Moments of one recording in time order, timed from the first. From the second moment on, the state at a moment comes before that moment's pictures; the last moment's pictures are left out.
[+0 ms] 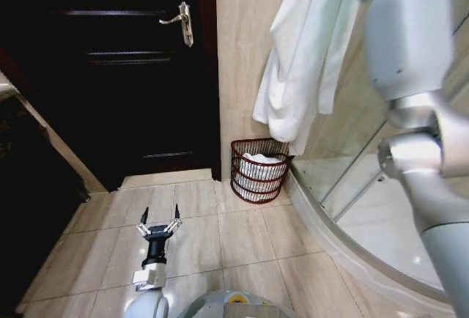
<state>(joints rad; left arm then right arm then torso) 1.77 -1.61 -0.64 -2.04 0.00 -0.39 -0.07 0.50 1.27 0.03 1.00 0.74 -0.31 0.17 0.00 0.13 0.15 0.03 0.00</state>
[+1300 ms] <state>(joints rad) 1.77 -1.61 -0.63 -2.03 -0.01 -0.38 -0.05 0.20 1.23 0.04 1.17 0.66 -0.31 0.22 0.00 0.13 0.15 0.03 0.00</state>
